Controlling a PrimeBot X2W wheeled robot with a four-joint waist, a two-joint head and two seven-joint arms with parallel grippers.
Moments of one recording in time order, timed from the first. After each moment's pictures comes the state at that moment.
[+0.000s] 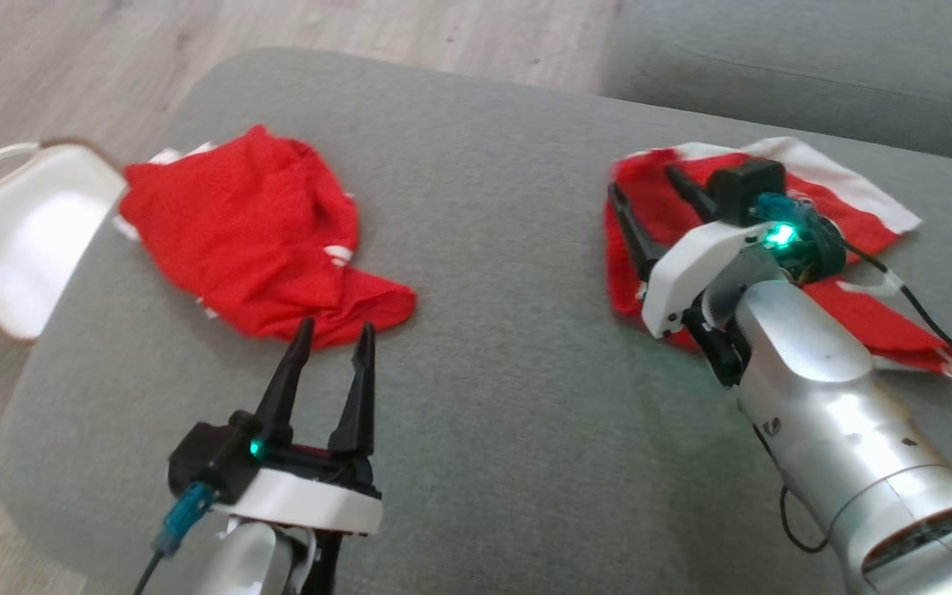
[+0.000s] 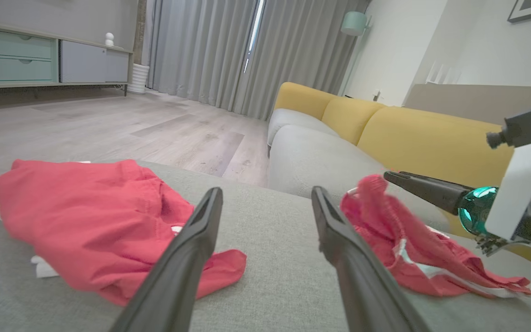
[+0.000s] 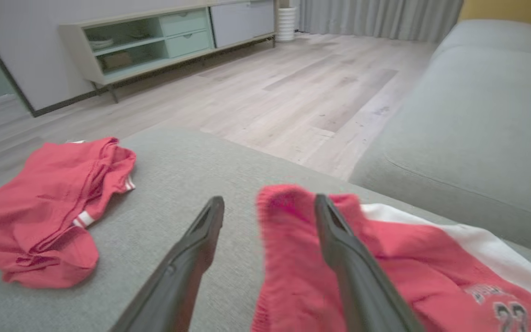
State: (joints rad) left arm -0.14 0.05 -0.31 0.25 -0.37 -0.13 -0.25; right arm -0.81 -0.06 0.51 1.07 0.36 0.12 -0.14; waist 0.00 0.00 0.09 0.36
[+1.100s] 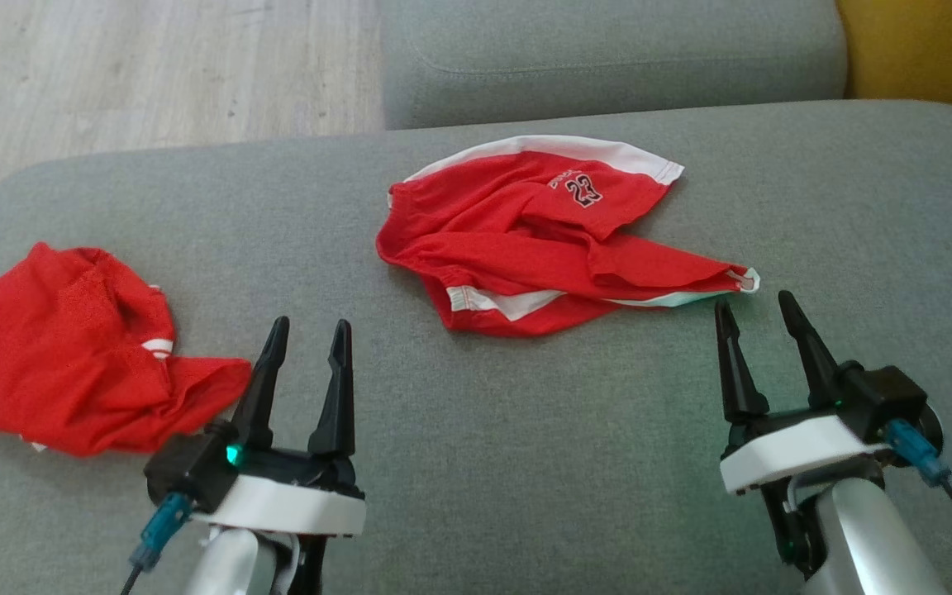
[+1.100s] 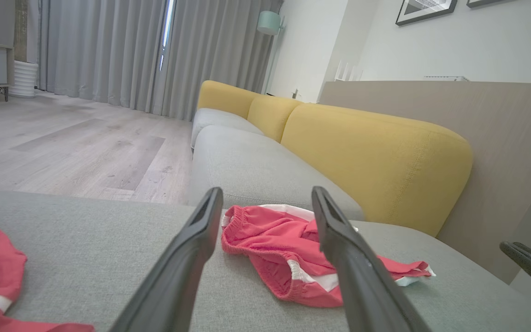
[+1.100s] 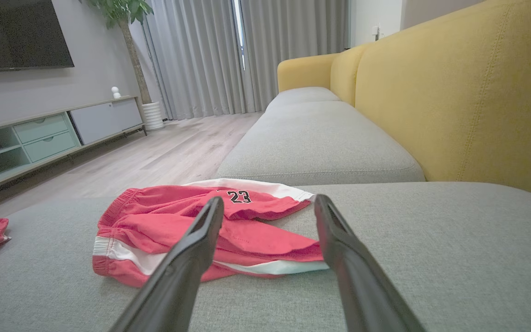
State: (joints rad) left arm -0.11 0.05 -0.26 0.20 -0.36 -0.13 -0.25; right arm -0.16 -0.06 0.09 0.37 0.14 0.12 -0.25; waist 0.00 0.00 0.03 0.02
